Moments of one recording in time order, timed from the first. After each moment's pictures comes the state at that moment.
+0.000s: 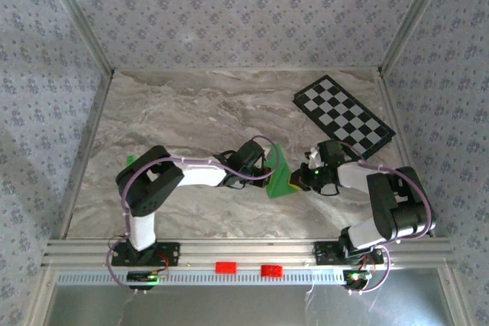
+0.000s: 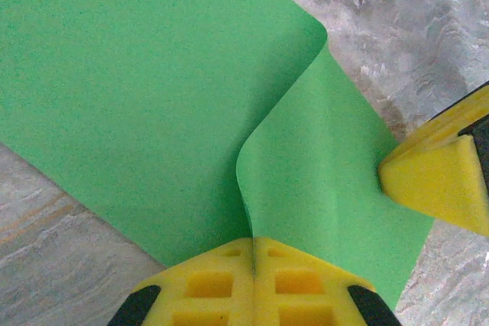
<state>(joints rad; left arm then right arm) -0.95 1.87 0.98 0.02 0.18 -0.58 0.22 1.47 0.50 -0.19 -0.66 0.59</state>
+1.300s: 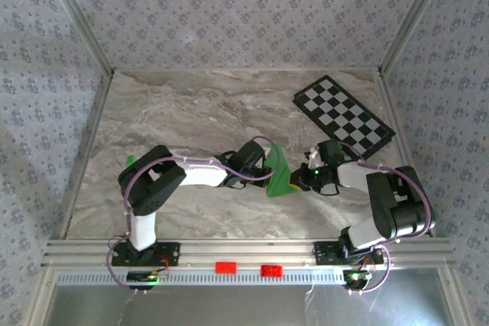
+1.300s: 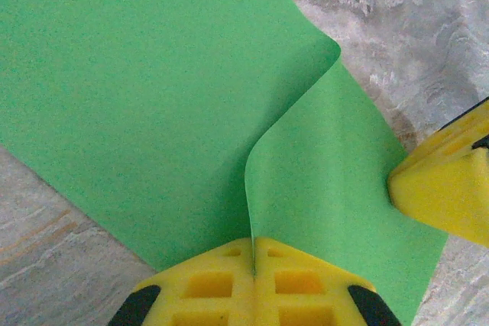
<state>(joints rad) -0.95 1.88 0.98 0.05 0.17 -0.58 0.22 1.48 0.50 -0.18 -0.67 0.58</state>
